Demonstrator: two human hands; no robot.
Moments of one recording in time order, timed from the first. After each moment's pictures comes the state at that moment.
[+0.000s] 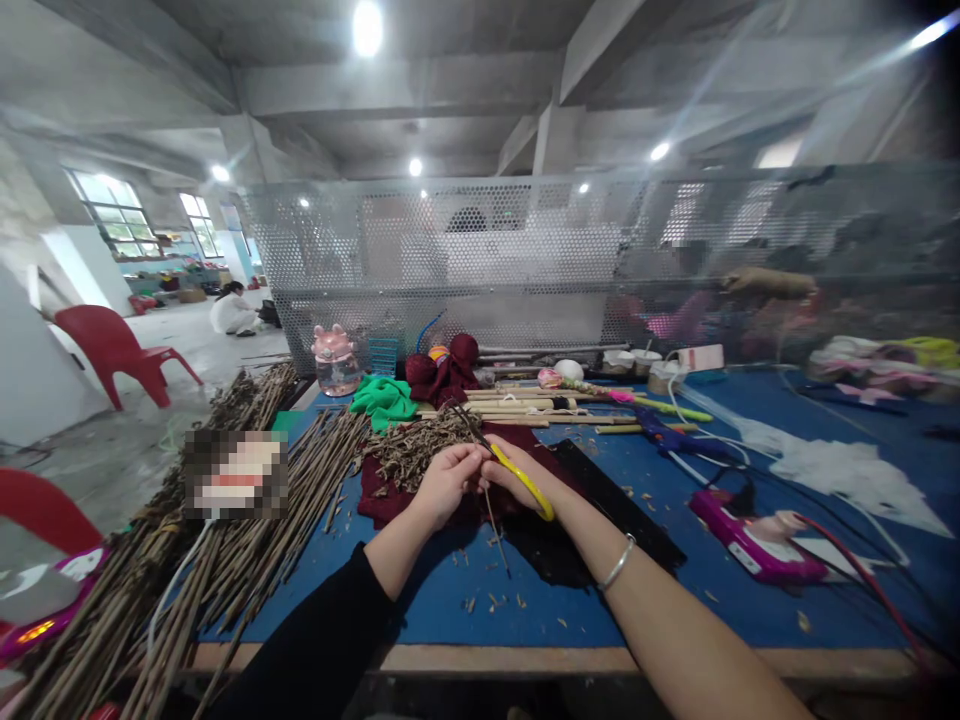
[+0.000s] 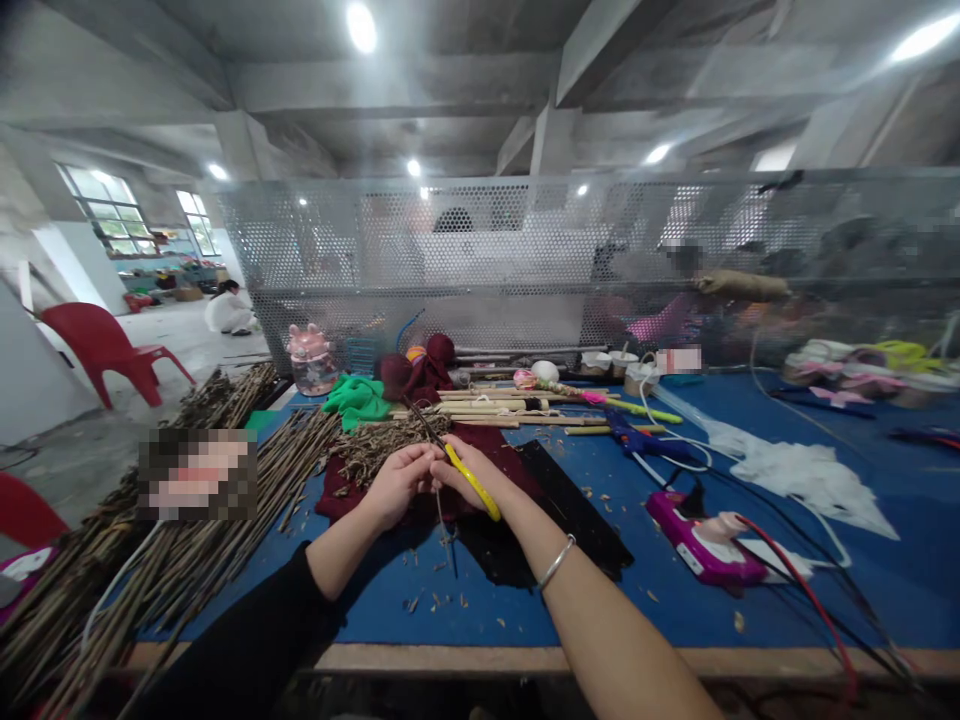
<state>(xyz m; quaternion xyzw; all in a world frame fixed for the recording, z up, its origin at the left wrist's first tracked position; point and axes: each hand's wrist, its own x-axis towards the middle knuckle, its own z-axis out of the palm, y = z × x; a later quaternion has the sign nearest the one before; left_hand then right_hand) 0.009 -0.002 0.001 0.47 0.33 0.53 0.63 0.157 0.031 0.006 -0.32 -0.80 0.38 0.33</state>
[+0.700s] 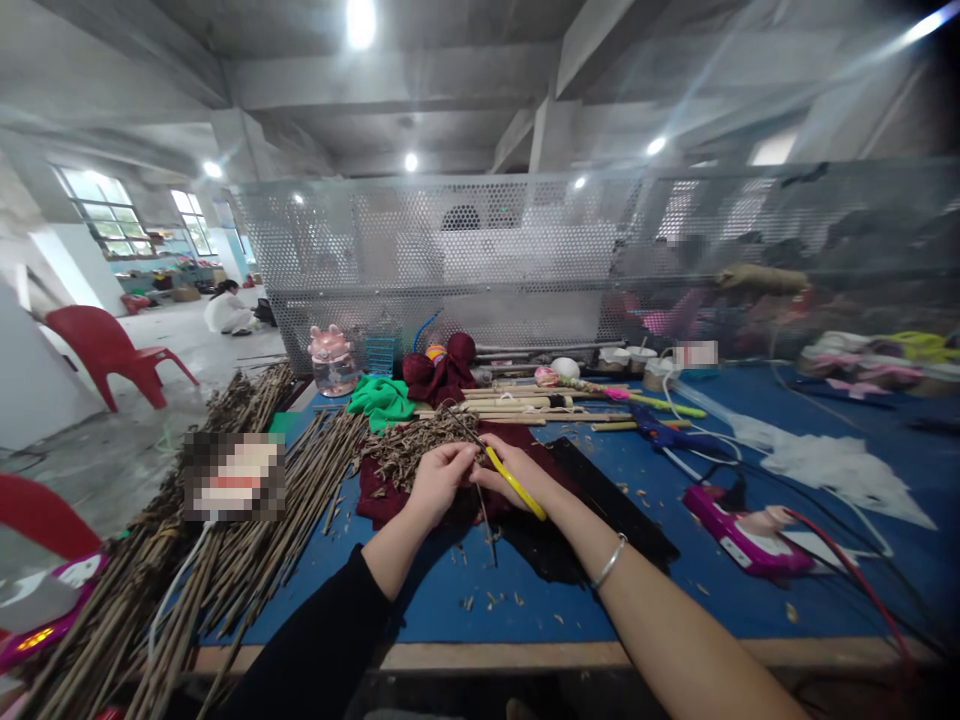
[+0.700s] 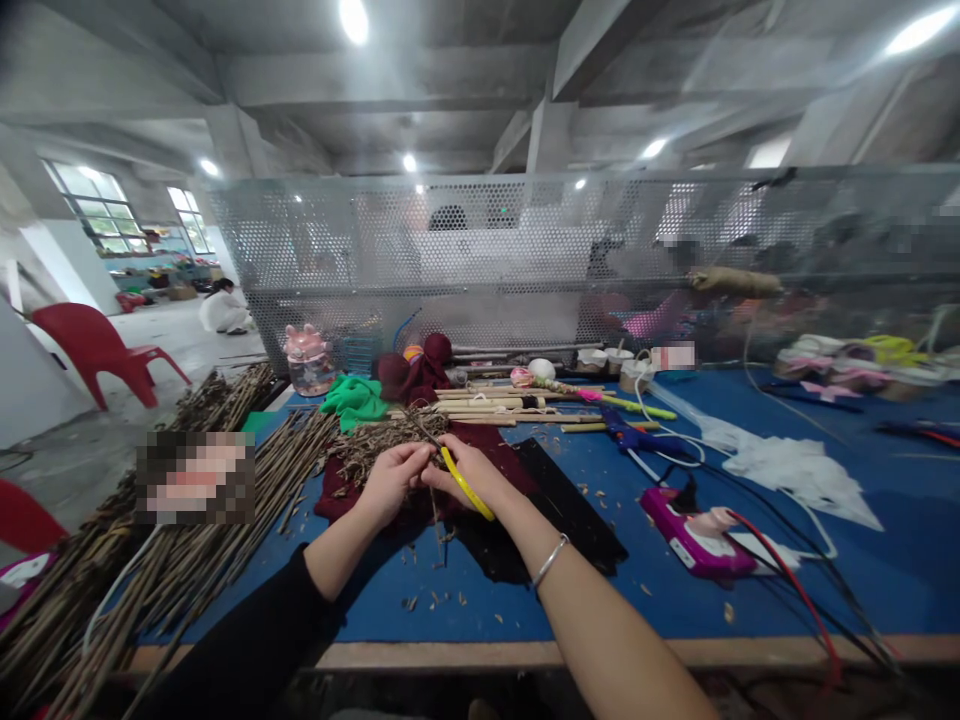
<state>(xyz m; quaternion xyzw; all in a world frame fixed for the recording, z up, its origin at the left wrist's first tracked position) 0.005 0.001 -0.001 0.47 0.38 0.56 0.56 0.156 0.024 0.014 -0.40 -0.82 0.28 0.30</state>
